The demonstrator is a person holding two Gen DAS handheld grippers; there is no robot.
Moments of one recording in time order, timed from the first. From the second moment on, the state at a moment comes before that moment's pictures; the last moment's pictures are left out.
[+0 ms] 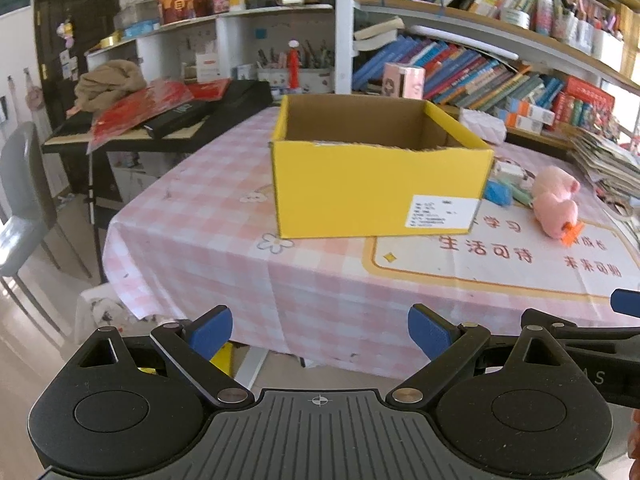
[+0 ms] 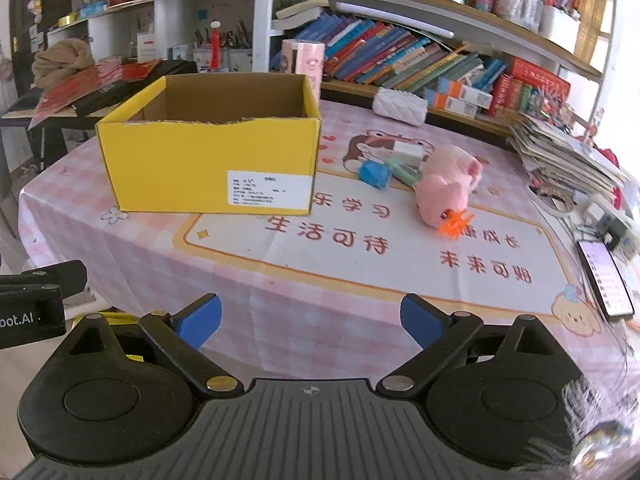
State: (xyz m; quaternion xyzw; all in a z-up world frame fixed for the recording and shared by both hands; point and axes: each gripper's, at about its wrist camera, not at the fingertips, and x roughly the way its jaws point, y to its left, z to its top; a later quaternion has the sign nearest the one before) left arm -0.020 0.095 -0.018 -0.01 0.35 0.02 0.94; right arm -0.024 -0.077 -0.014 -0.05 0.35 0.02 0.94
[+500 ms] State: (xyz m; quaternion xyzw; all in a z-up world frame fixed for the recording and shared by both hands) left arm -0.016 0.052 -0.021 0.02 0.35 -0.05 0.93; right arm -0.048 -0.122 -0.016 -0.02 0.35 -0.06 0.93
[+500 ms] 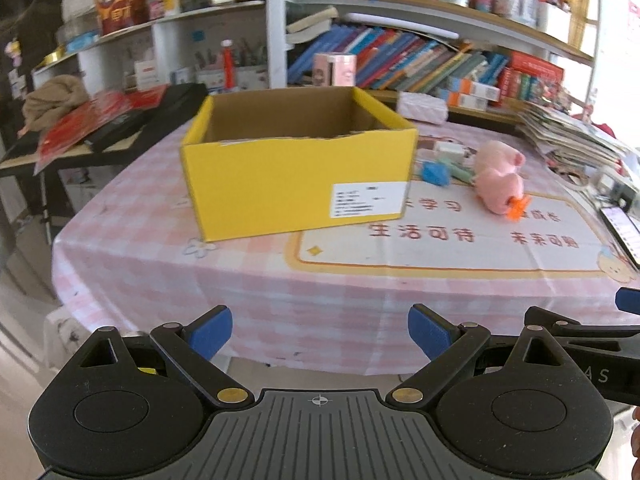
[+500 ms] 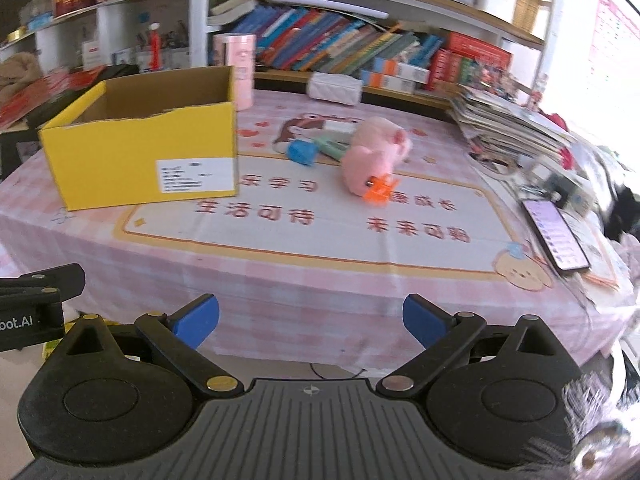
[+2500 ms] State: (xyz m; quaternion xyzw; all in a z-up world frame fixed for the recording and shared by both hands) left arm 0.114 -0.102 -0.028 0.01 0.35 -0.04 0.93; right arm 0.115 -0.271 -0.019 -0.02 0.35 0.01 0.94
